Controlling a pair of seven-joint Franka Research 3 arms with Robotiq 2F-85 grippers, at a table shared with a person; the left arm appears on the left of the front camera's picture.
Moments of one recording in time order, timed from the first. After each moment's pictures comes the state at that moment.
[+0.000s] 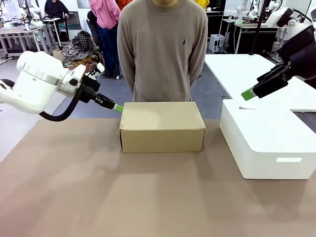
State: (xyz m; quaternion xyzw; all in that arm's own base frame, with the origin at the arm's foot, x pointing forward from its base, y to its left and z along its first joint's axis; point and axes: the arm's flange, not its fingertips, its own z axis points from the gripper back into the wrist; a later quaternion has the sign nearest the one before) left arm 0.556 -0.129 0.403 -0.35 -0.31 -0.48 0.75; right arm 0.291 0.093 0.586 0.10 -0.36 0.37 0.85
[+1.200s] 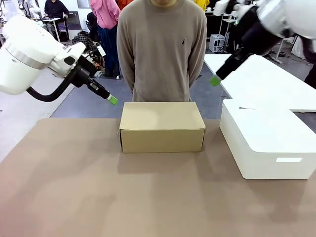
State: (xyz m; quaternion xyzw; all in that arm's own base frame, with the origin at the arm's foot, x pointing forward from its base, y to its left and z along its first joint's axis) left arm 0.497 -0.142 0.497 -0.28 -0.24 -0.48 0.80; right arm 0.375 0.188 0.614 0.07 -0.28 0.42 0.86
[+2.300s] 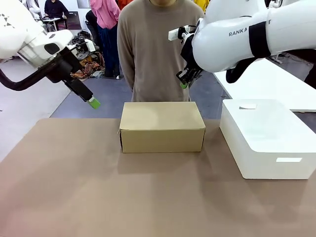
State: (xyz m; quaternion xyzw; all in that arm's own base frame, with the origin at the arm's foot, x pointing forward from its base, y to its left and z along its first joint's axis) left arm 0.411 -0.132 0.543 -0.18 -0.21 -0.44 0.86; right arm 0.478 0.272 0.546 0.03 -0.28 0.32 0.90
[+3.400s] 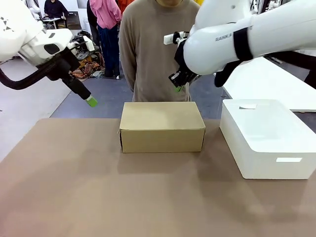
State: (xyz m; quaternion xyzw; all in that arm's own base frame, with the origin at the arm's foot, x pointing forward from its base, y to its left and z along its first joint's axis) left arm 0.407 -0.124 0.554 -0.11 -0.23 -0.44 0.86; right arm 0.511 0.299 0.519 0.05 -0.26 0.27 0.93
